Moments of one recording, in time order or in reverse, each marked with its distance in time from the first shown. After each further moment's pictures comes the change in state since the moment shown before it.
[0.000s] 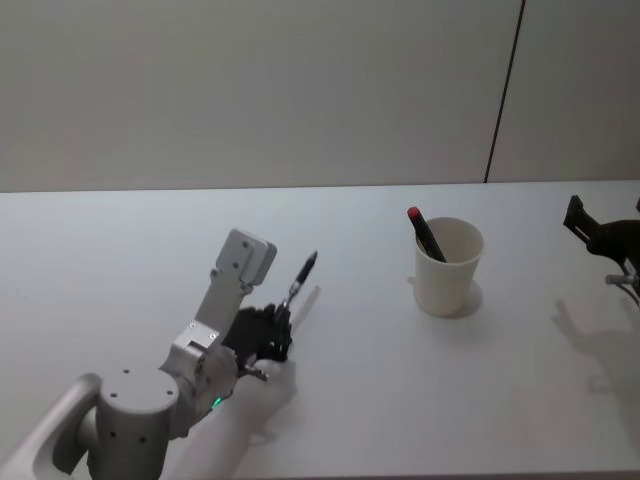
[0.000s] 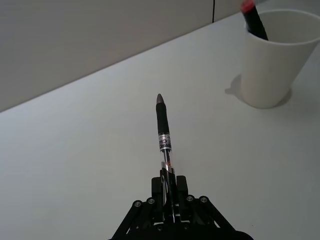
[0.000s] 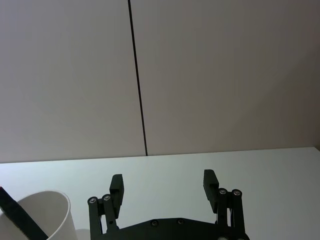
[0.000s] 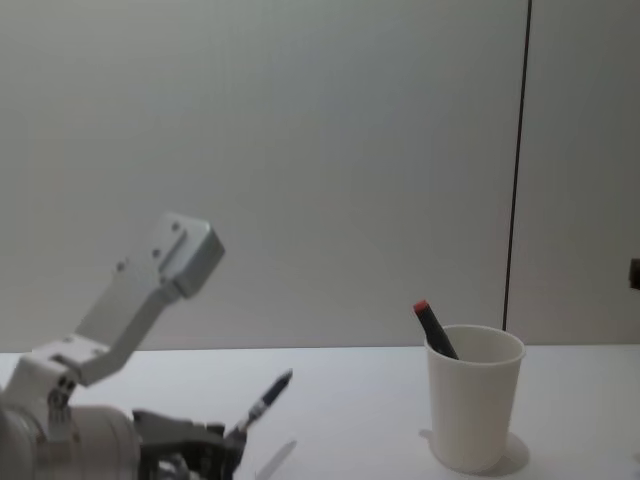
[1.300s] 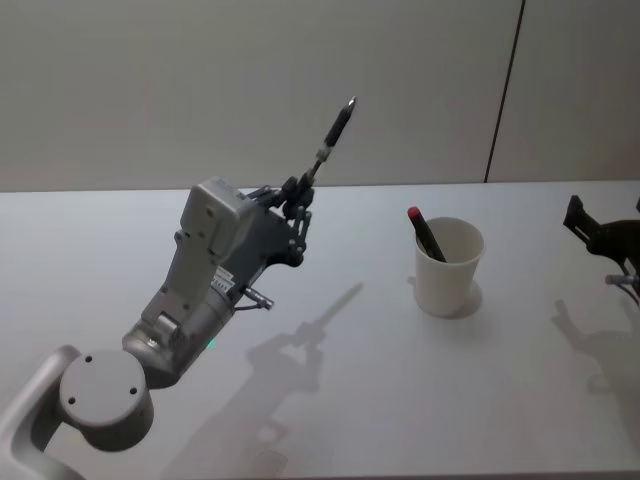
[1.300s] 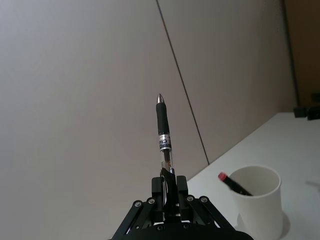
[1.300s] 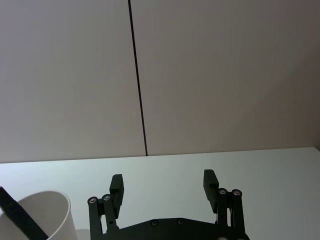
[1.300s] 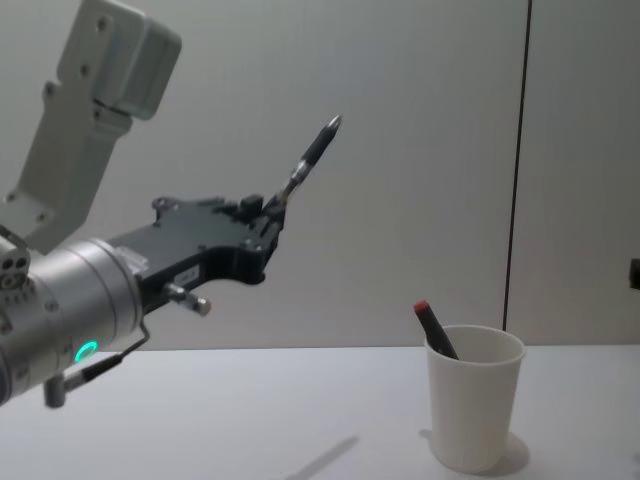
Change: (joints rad) left arm -0.011 0.024 -0.038 -0.054 0.114 -0.549 -0.092; right arm 0.000 0.000 0.000 0.000 0.000 0.000 0.000
